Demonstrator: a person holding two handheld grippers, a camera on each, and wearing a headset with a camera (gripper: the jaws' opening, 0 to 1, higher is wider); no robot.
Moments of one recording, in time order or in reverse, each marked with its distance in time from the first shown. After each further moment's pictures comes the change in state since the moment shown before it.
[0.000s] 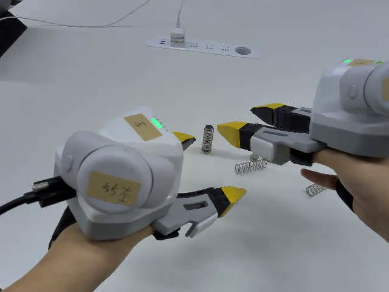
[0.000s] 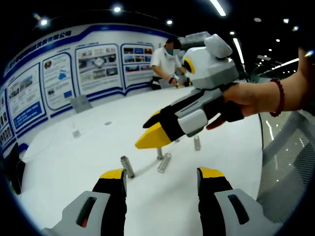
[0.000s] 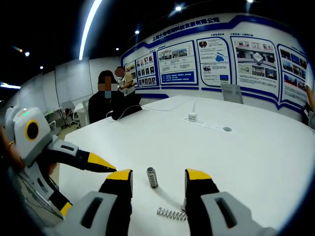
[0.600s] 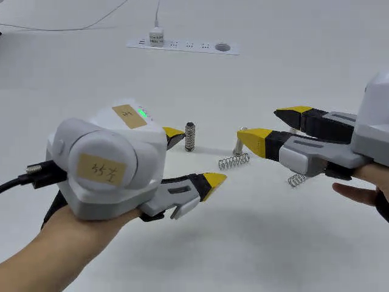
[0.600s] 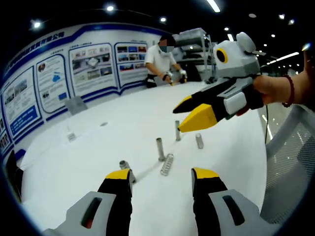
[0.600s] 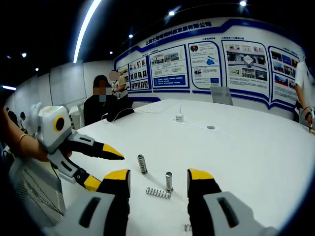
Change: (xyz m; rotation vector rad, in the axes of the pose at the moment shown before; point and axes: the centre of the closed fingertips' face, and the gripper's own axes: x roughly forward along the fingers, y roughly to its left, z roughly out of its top) left arm 0.022 0.007 -0.001 0.043 0.022 -0.035; right arm -0.058 -0.020 -0.013 0.014 -0.026 -0.071
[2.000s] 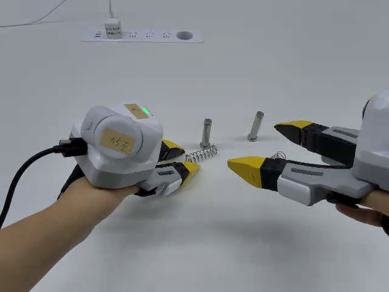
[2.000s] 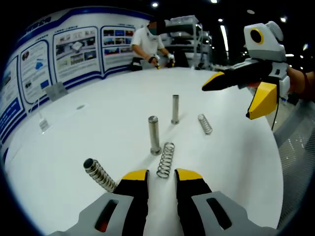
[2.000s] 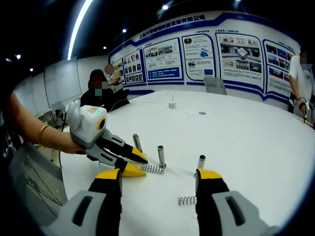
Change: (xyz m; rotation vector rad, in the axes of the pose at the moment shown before) left arm 0.069 -0.007 -0.038 -0.012 0.124 -0.151; right arm -0.028 -0.010 -0.035 0.030 0.065 -0.033
